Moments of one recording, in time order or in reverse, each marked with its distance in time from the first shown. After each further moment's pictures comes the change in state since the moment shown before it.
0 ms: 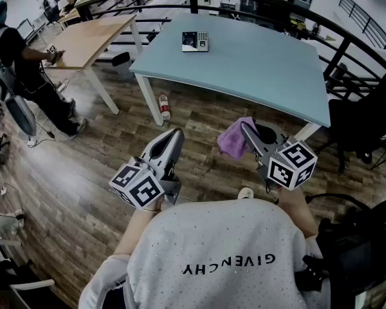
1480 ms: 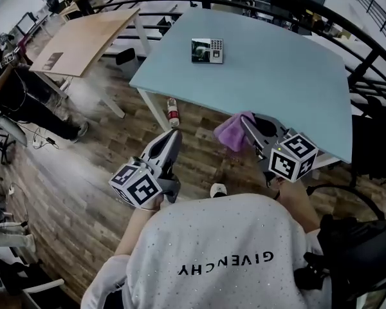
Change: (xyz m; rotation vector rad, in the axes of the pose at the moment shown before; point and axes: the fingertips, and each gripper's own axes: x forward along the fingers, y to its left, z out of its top) left arm 0.148 0.168 0.032 -0.069 0.041 0.115; right arm 0.185 -0.159 0.019 0.118 0.027 0.097
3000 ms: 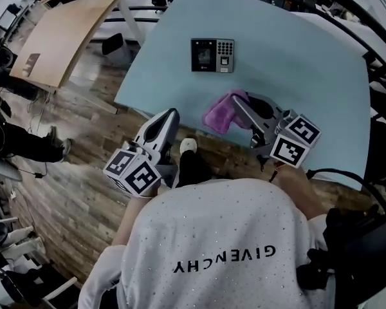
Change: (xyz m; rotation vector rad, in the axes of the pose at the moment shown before) left arm 0.169 0.160 0.053 0.045 0.078 0.033; right arm 0.183 -0.127 0.050 0.178 -0.121 0.162
